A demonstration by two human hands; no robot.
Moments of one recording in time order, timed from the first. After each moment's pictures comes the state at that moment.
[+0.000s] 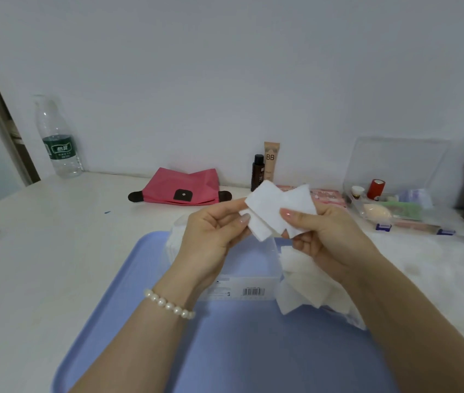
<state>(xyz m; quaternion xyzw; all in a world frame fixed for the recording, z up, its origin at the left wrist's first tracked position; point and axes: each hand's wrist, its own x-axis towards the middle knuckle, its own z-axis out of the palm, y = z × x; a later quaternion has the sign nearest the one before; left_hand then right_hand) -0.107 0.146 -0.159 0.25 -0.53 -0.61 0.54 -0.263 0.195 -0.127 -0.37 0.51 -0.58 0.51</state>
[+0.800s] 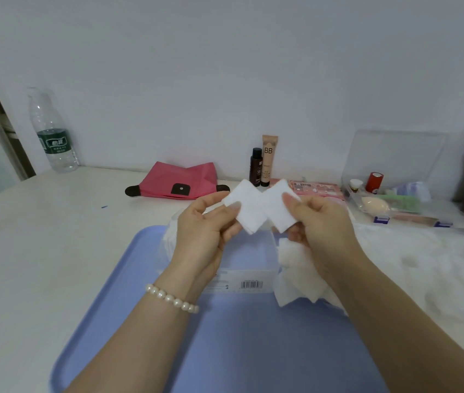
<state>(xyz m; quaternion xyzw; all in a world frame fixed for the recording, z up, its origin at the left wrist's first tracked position) -0.110 0.146 -0.156 0.29 -0.37 -0.66 0.58 -0.248 0.193 -0.134 -0.37 0.59 -0.62 0.37</state>
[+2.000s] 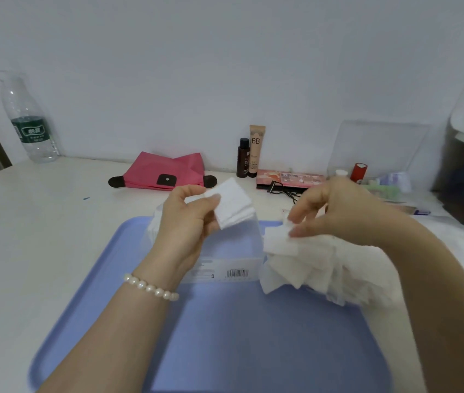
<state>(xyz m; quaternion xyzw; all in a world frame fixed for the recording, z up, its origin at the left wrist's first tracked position) -0.106 0.144 -0.156 0.37 -0.43 -0.61 0.55 -0.300 0.214 -0.099 -0.66 0.68 -0.24 0.19</state>
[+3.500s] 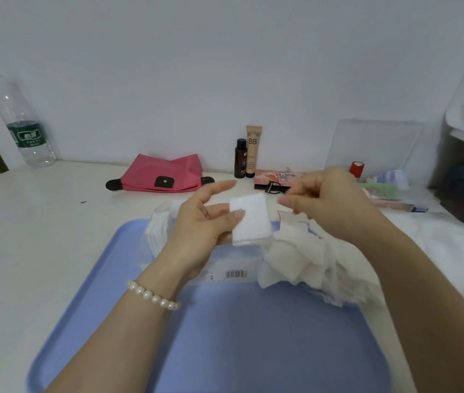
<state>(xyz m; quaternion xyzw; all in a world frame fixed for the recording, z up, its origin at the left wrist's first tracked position) -0.111 0.156 -0.156 0.29 -0.56 -0.61 0.48 -0.289 0.205 -0.107 -0.63 0.66 -0.37 0.13</state>
